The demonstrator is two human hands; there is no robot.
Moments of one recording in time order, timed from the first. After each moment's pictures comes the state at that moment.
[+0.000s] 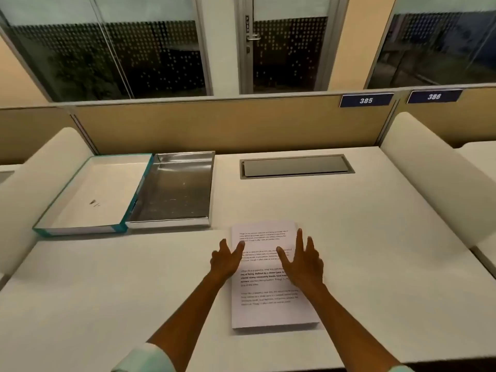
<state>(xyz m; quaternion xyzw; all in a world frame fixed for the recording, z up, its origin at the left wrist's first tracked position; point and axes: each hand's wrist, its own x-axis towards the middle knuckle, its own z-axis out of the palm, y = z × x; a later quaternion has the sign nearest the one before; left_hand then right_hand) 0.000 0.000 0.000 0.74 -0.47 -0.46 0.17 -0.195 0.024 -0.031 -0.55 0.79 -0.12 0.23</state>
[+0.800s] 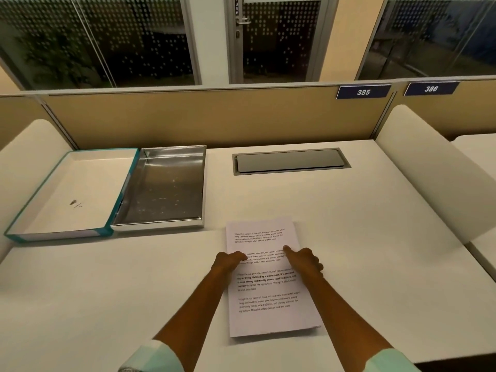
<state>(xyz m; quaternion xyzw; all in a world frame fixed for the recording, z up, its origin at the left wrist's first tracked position) -0.006 -0.030 -0.017 0.72 -0.28 -0.60 0.20 -0.204 -0.017 -0.031 -0.30 0.86 -0.11 0.41</state>
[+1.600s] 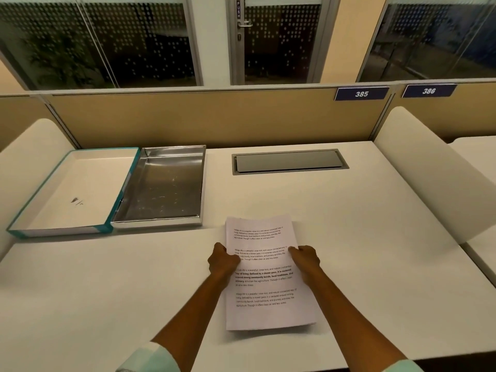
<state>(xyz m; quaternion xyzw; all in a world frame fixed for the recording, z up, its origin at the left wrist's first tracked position) -0.013 -0.017 -0.022 0.75 -0.38 -0.47 0.25 -0.217 -0.010 -0.034 -0.27 0.79 -0.28 0.47</state>
